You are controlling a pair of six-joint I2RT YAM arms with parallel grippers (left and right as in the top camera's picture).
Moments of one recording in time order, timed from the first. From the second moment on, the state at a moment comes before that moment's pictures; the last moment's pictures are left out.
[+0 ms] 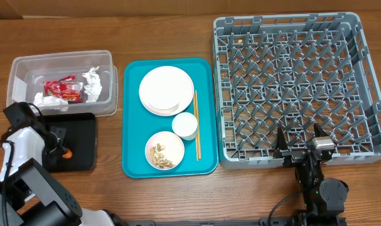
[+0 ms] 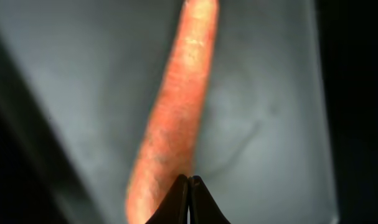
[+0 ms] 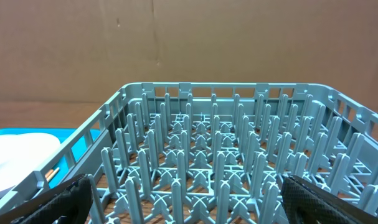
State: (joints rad) left arm 0.64 1.66 0.96 -0.62 -0.02 -0.70; right arm -0.01 0.01 0.02 -0.03 -0.10 0.01
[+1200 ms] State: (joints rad) left arm 0.63 1.65 1.14 -0.97 0.02 -0.63; right arm -0.01 0.01 0.02 -0.03 -0.10 0.01
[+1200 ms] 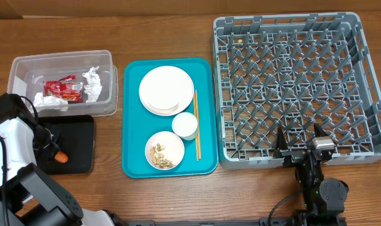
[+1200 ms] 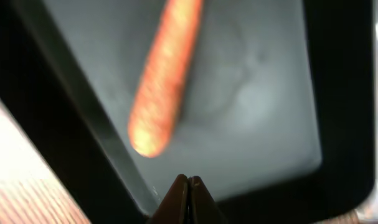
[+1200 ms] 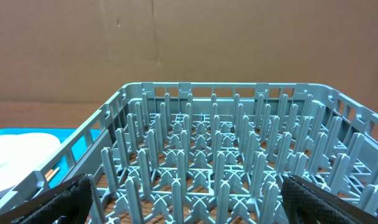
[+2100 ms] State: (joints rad) left arm -0.02 1.44 1.16 -1.01 0.23 -0.41; right arm -0.01 0.01 0.02 -0.03 -0.10 0.01
